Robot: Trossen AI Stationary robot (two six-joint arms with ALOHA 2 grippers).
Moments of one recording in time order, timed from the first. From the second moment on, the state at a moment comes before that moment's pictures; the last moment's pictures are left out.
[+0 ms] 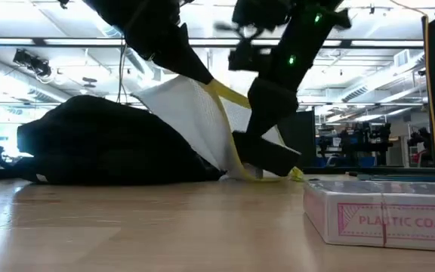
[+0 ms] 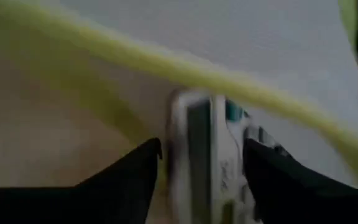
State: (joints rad) left arm -0.30 1.53 0.96 -0.09 -0.54 -0.03; right arm 0.13 1.80 1.20 -0.45 0.47 0.10
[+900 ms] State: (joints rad) left arm -0.30 1.53 0.96 -0.10 -0.54 -0.03; right arm 0.62 1.80 1.31 -0.40 0.13 0.52
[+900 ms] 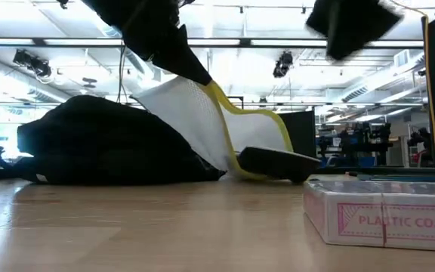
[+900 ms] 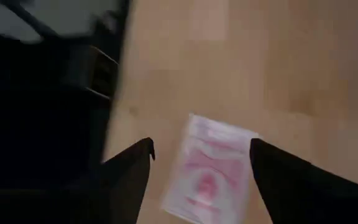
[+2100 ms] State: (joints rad) left arm -0.30 1.53 0.96 -0.10 -0.54 -0.03; right arm 0.64 1.96 1.28 -0.46 0.24 0.67
